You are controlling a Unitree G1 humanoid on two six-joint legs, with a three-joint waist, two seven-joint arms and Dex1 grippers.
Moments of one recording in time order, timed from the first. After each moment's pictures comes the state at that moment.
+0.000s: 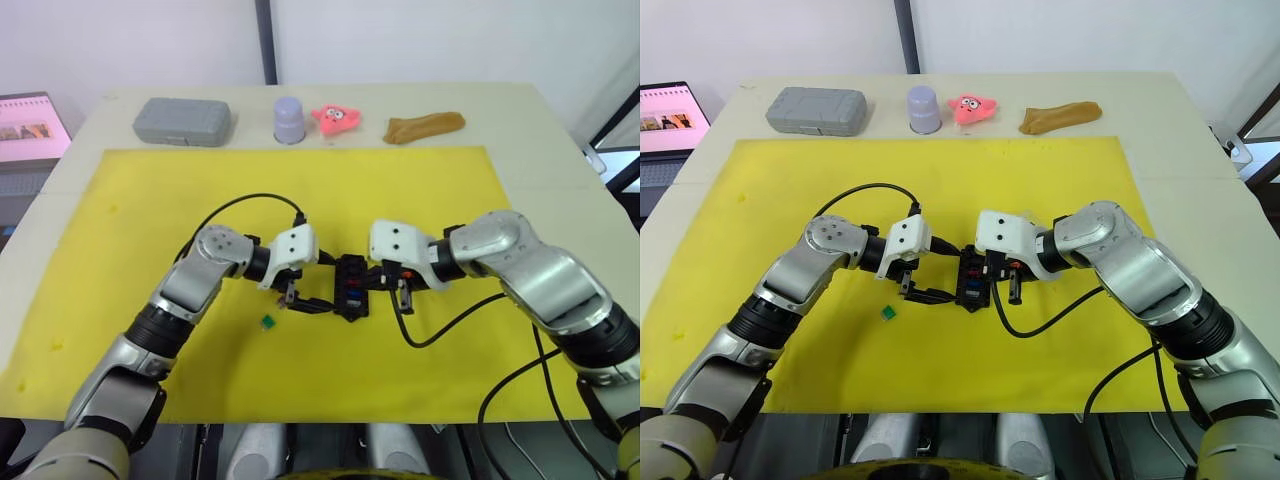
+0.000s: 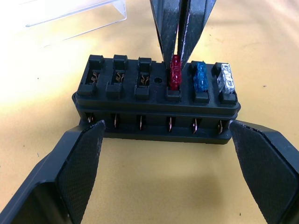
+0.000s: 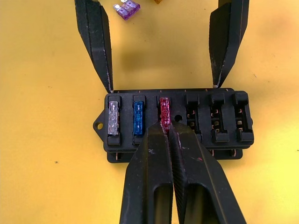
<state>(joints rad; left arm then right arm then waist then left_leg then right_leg) -0.63 0.50 -0.37 0.05 -0.18 0.34 -1.24 -0.70 -0.84 0.42 -0.44 0.24 0.92 1.09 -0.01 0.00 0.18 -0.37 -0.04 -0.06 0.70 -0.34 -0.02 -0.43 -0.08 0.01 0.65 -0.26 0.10</state>
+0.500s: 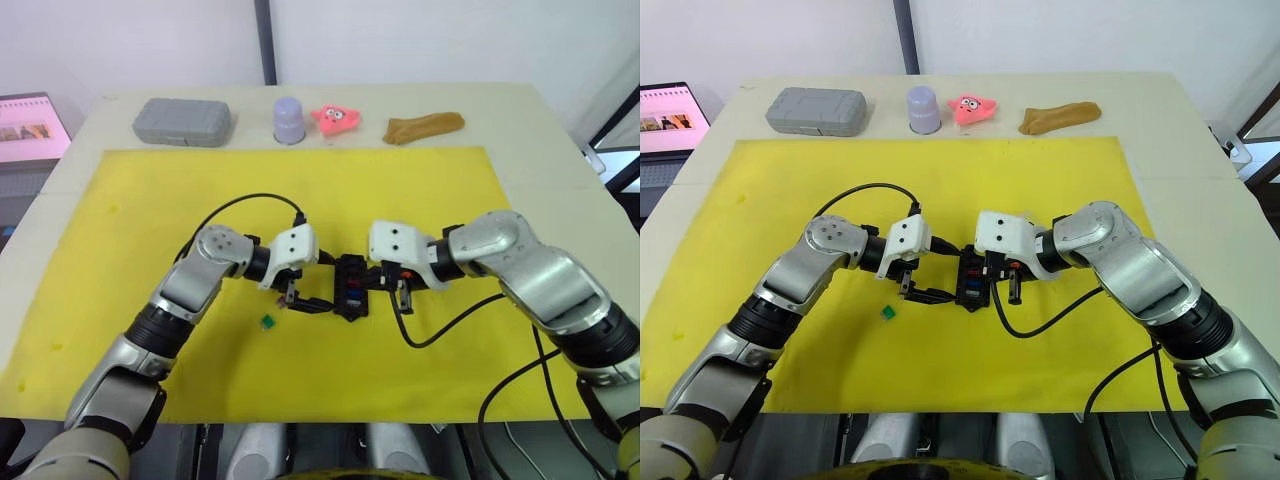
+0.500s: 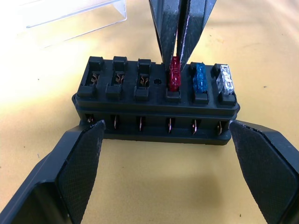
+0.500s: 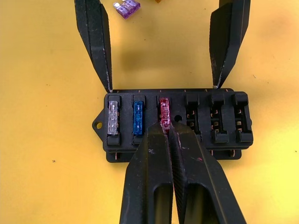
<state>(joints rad) -0.63 0.50 -0.37 0.05 -0.18 0.34 -1.24 -0.70 -0.84 0.43 -0.43 0.22 0.90 1.09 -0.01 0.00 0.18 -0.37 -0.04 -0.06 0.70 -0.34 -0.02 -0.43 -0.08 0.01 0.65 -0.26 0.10</state>
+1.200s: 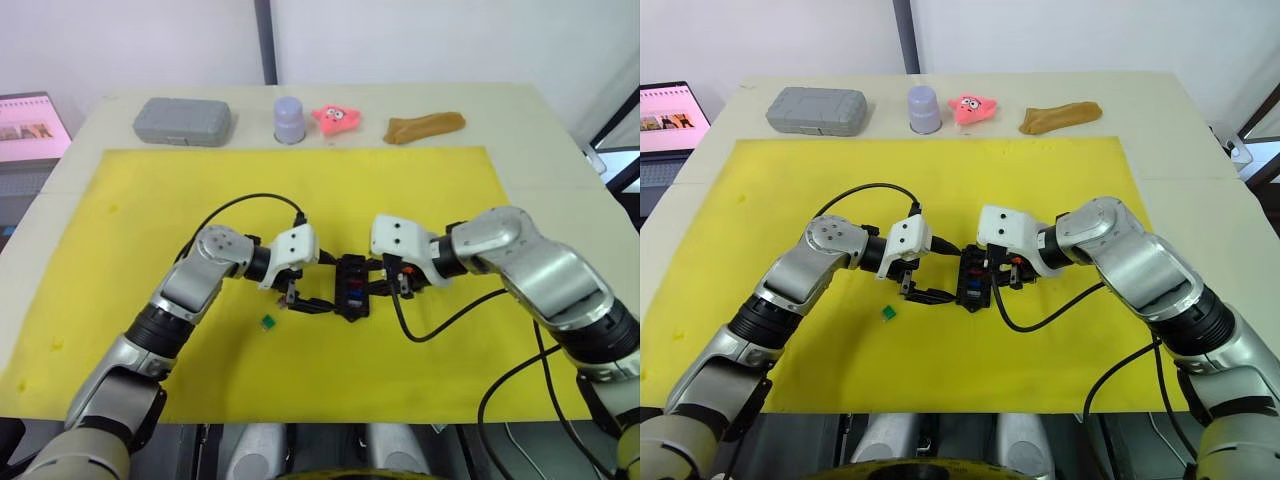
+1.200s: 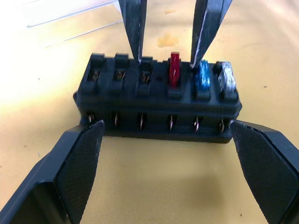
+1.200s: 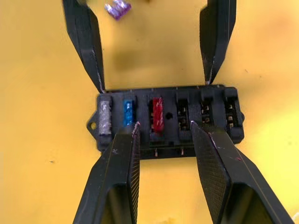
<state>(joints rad) -0.63 0.50 -0.37 0.05 -0.18 0.34 -1.24 -0.73 -0.84 0.41 -0.42 0.26 0.96 1.10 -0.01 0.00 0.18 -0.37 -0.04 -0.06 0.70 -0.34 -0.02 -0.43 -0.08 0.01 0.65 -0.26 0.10</state>
